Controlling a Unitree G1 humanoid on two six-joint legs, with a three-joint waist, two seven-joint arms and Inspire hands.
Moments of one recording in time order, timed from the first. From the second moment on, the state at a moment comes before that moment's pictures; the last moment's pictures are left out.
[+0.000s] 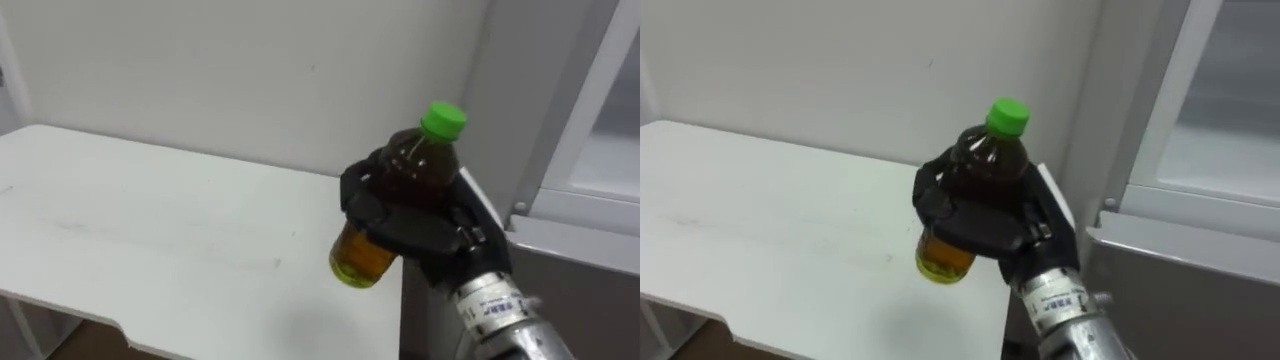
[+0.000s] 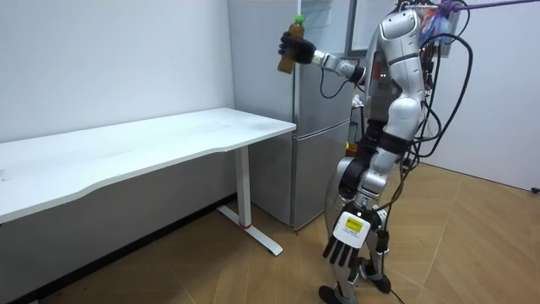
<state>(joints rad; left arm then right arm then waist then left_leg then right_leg) 0.36 0.26 0.04 0.99 -0.04 0.02 0.03 -0.32 -0.41 0.26 -0.29 0.65 -0.06 -0.21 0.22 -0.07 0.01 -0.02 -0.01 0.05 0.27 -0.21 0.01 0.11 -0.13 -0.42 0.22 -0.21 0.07</state>
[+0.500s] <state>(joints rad) 0.38 0.24 0.15 1.04 -0.05 -0.02 0.03 -0.32 -0.43 -0.08 -0.48 0.59 -0.06 -0.28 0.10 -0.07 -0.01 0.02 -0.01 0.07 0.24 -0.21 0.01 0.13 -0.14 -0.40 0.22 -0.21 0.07</state>
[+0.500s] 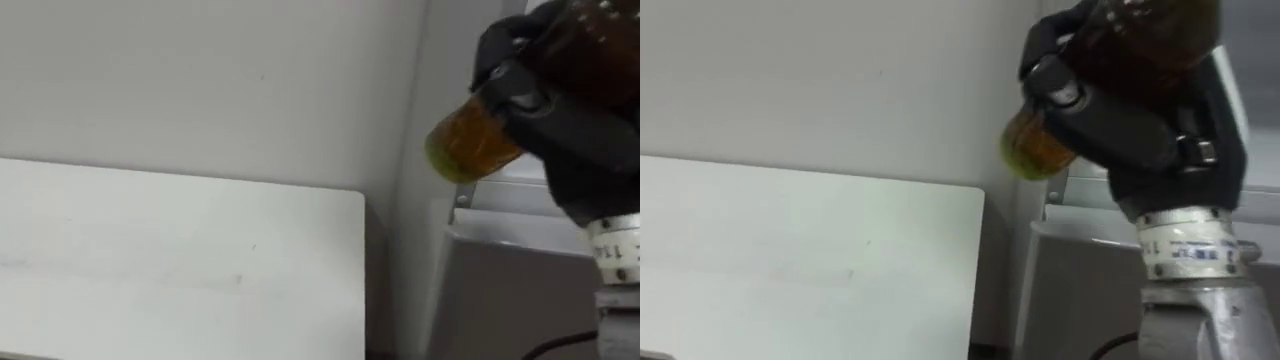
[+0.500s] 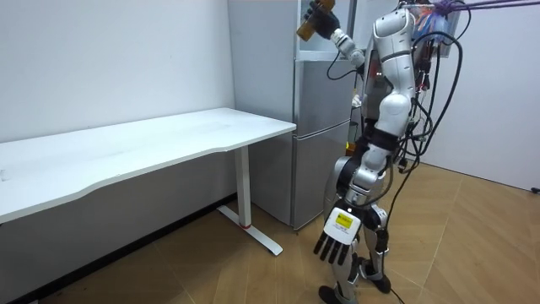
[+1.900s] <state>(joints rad) 0.38 0.22 0.25 1.09 -0.01 -0.03 0.02 -0.32 -0.55 -0.36 -0.29 0.67 -0.08 -0.43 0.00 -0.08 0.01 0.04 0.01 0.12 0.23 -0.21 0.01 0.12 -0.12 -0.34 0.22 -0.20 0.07</state>
